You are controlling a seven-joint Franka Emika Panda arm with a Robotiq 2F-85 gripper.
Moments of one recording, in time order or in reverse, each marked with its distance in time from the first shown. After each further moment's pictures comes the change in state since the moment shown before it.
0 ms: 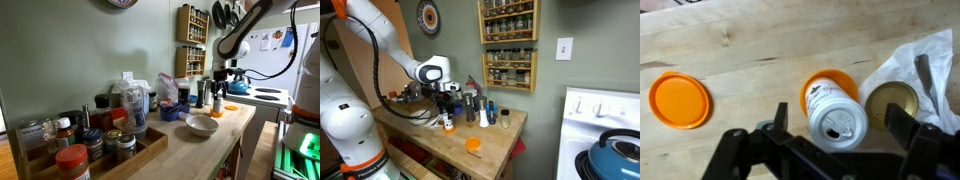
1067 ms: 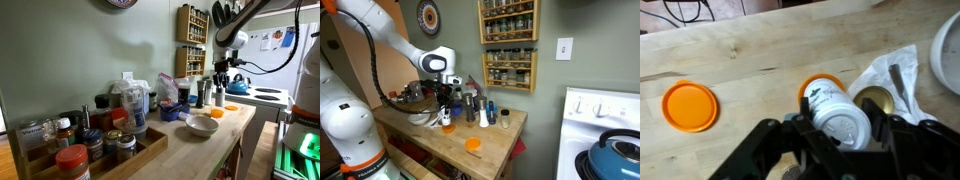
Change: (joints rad) arm 0.008 -0.062 -0.077 0.114 0.052 -0.278 -0.091
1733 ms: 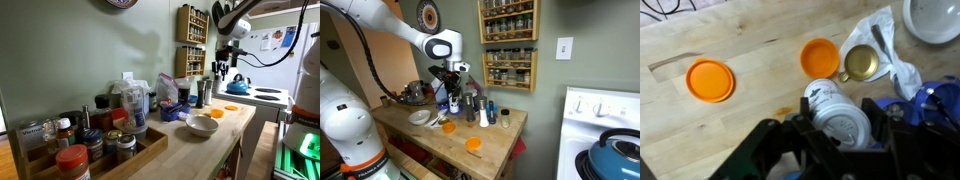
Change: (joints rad) arm -0.054 -0.049 -0.062 0.122 0.045 -0.081 0.007
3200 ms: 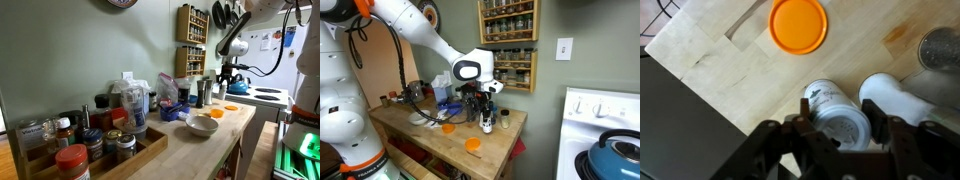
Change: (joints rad) arm -0.169 0.392 -0.134 0.160 0.016 0.292 0.057
